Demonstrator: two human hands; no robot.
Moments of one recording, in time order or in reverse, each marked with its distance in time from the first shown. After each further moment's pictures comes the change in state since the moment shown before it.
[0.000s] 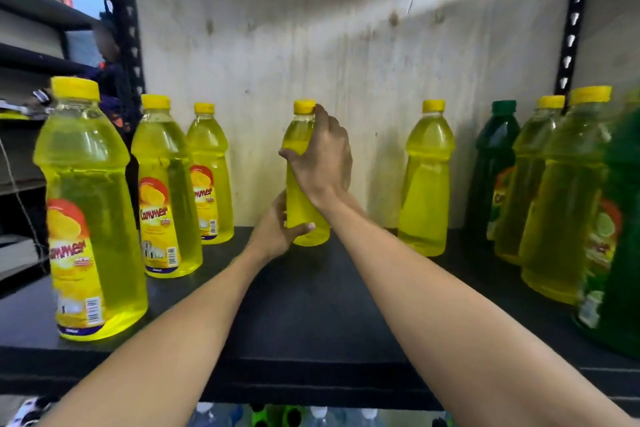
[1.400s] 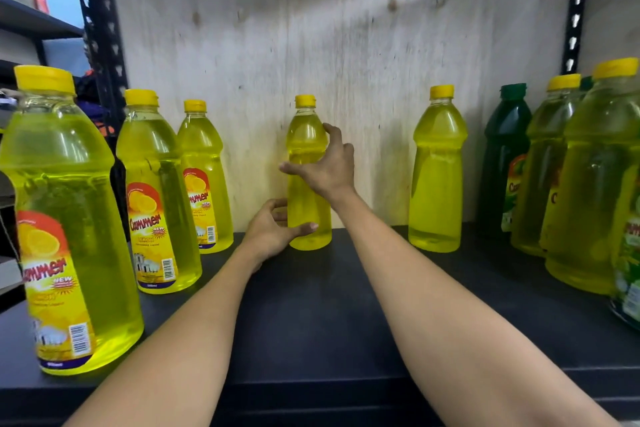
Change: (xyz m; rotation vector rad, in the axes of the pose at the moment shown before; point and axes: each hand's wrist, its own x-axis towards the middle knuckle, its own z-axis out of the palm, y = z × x) left_hand 0.016 -0.020 -0.009 -0.189 -0.013 -0.270; right_hand 0.005 0.045 0.044 0.365 -0.192 0.353
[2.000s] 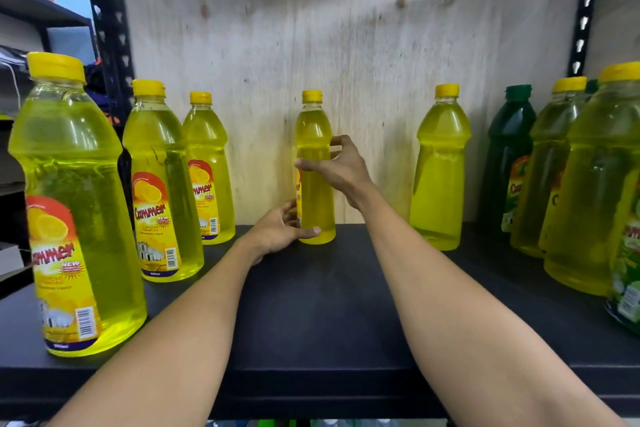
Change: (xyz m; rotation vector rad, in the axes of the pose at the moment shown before) left_hand 0.001 -0.001 -0.003 0.069 -0.295 -0.071; right_hand 0.011 0.016 -0.017 0.060 -0.167 0.137
